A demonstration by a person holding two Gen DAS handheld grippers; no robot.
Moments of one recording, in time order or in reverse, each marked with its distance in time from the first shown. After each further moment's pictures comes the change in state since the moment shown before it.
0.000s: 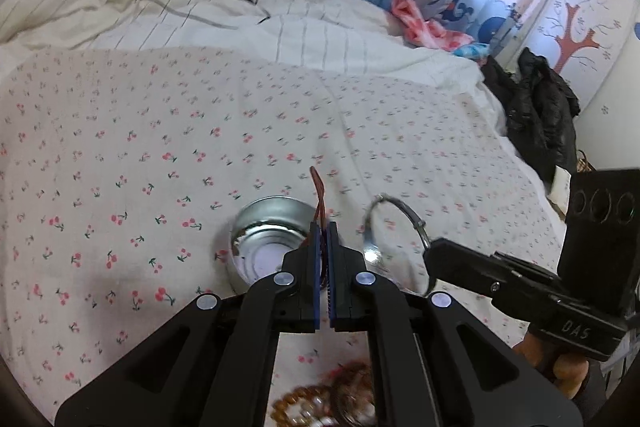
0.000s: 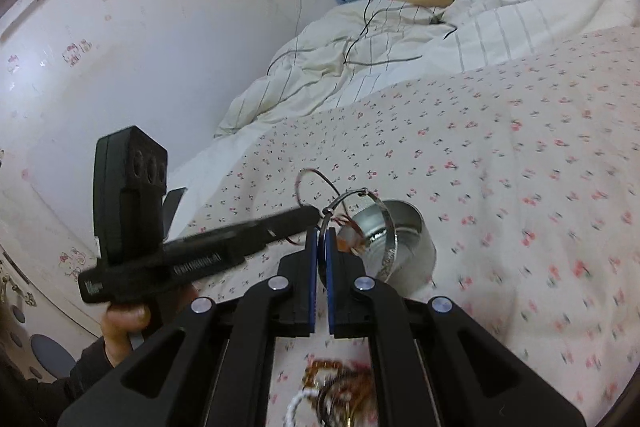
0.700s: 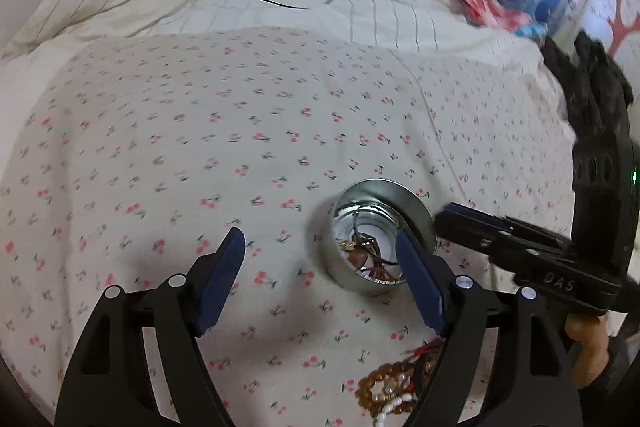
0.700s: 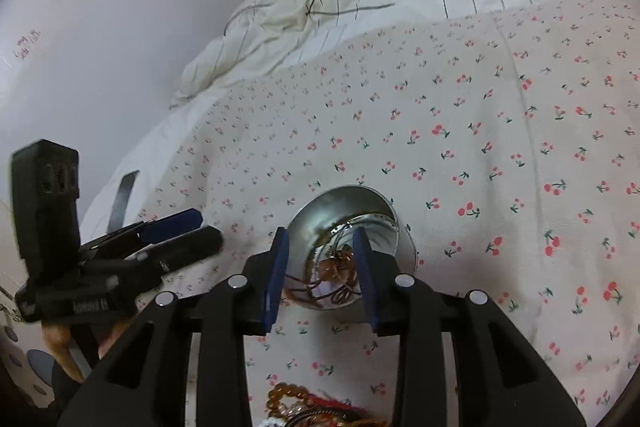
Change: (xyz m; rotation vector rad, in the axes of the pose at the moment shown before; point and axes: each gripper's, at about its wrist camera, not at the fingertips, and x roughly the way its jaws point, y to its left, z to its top) left arm -0.022 0.035 0.006 -0.015 0.077 0.220; right arm 0.058 -0.028 0.006 0.053 0.139 -0.103
